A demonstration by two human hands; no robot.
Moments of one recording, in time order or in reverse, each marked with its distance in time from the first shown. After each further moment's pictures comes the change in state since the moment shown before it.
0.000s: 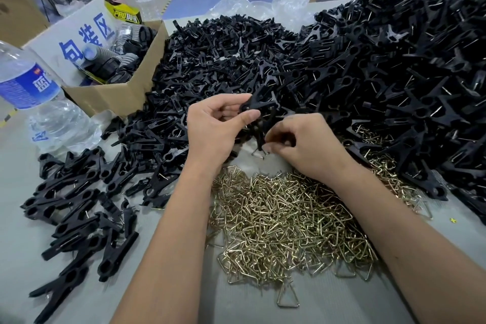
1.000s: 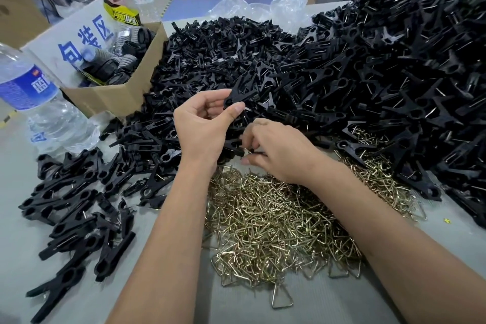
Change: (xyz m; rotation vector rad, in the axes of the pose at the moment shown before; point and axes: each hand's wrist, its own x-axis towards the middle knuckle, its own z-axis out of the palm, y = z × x) left_hand 0.003 -0.004 -0.001 -0.030 0.202 0.057; right_hand 0.014 -0.028 0.015 -0.244 -0.244 -0.115
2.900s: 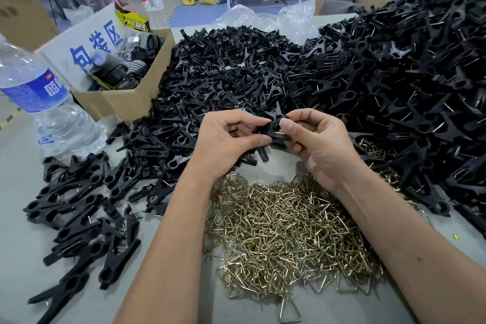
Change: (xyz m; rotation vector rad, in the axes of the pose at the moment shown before) left_hand -0.001 0.012 -0.008 0.021 -0.501 -0.057; right_hand -0.017 0.021 -0.012 1.534 0.397 0.321
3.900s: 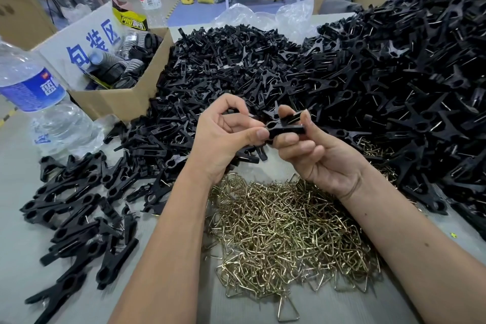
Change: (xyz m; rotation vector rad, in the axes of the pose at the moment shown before) left_hand -0.003 0.000 0.004 -0.373 -0.013 0.018; right_hand 0.001 -0.005 -0.015 0.882 -0.635 0.617
